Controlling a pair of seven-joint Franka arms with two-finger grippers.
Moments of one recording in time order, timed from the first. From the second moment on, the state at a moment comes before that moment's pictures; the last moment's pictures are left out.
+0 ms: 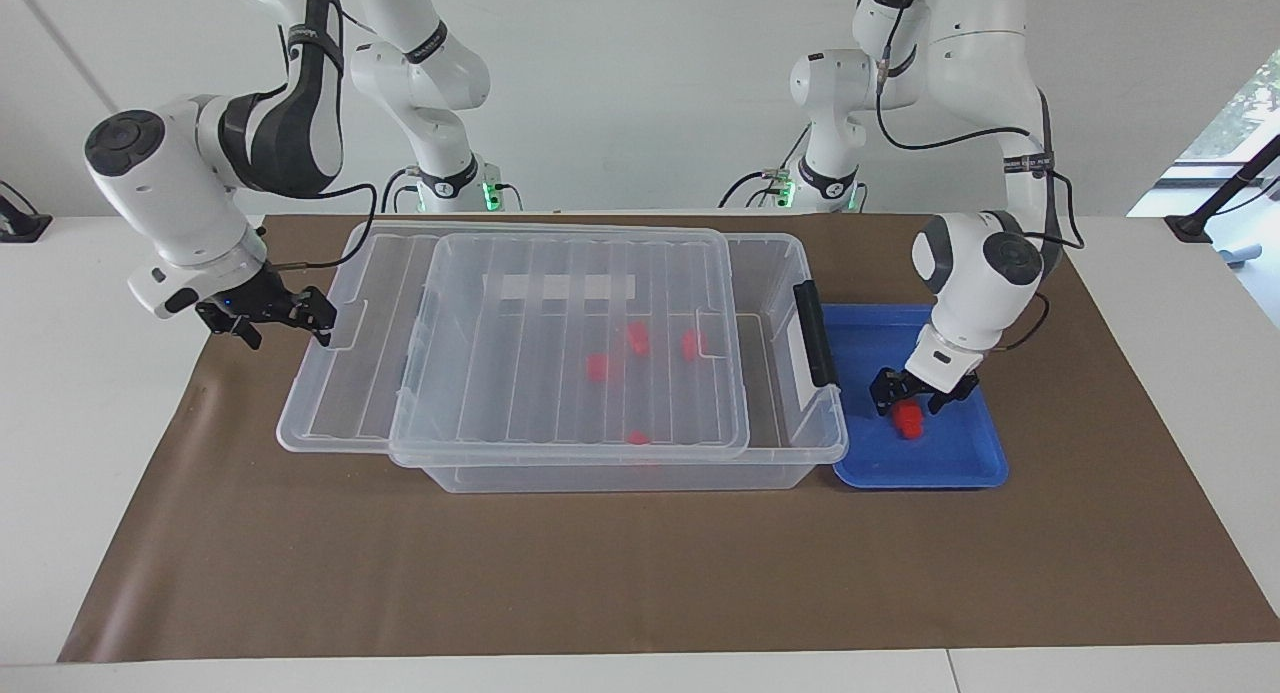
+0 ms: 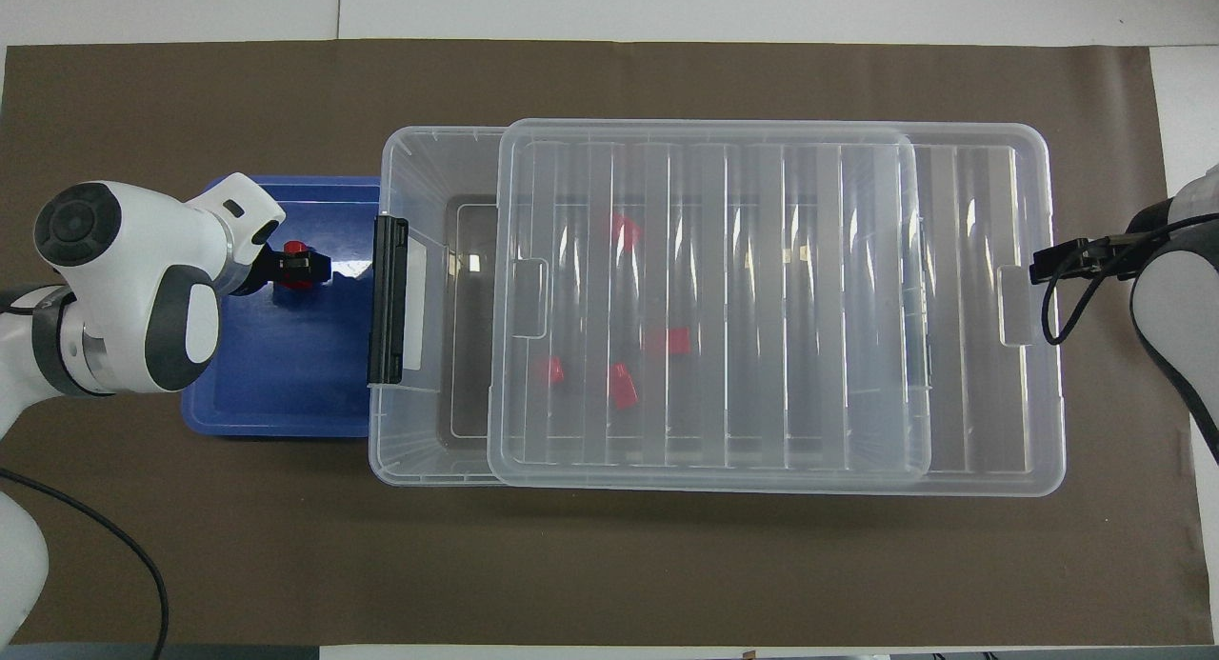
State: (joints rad) left arm -0.06 0.27 -0.04 -2.08 -0.02 2.43 -0.04; right arm -0.16 0.07 0.01 -1.89 -0.01 1.94 -0.17
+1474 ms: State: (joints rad) left arm -0.25 -0.03 -0.06 -1.88 0.00 1.98 -0.20; right arm -0.17 0.07 -0.12 -1.89 -0.01 1.97 -0.37
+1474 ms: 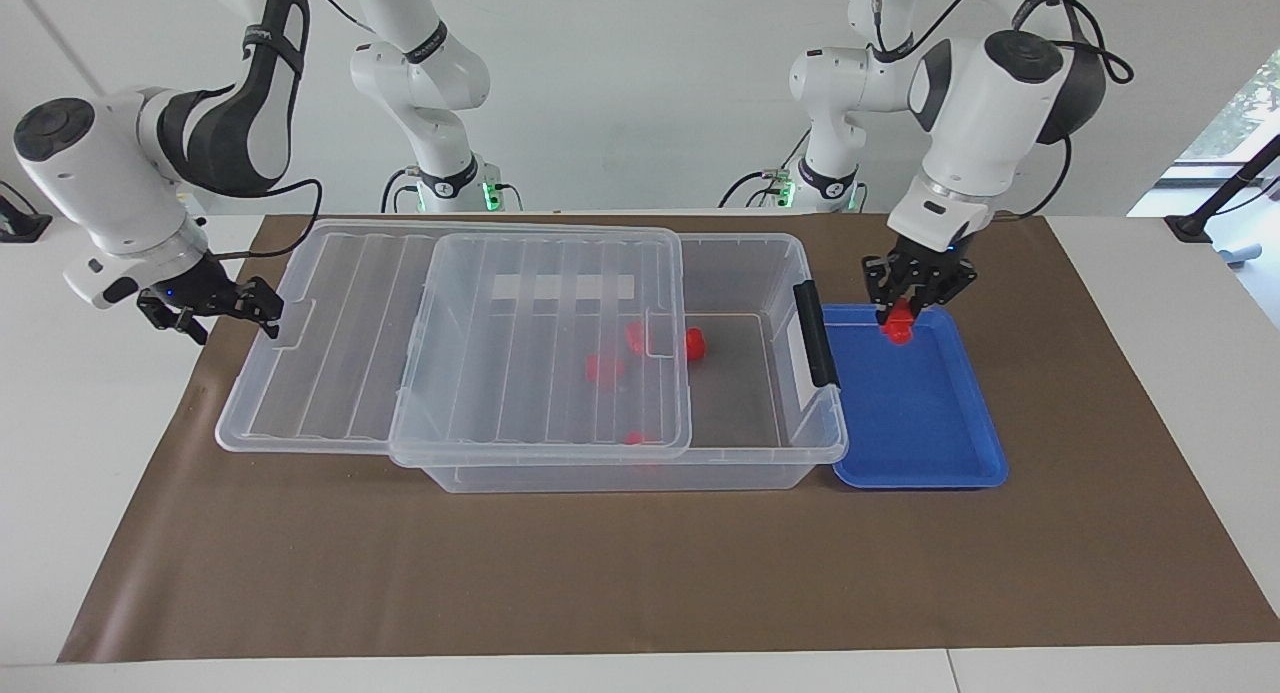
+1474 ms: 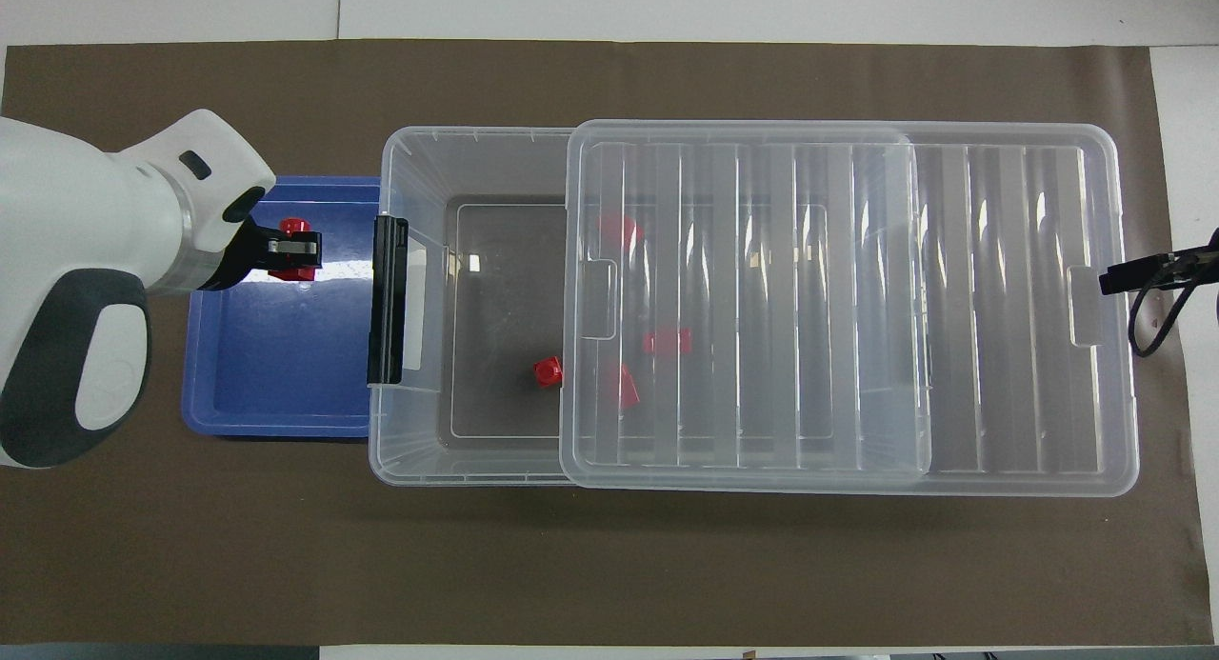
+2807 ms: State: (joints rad) left arm -0.48 0.36 -0.07 -1.89 0.09 2.37 -0.50; right arm -0.16 0.01 0.13 -1.60 -0.01 1.51 0.01
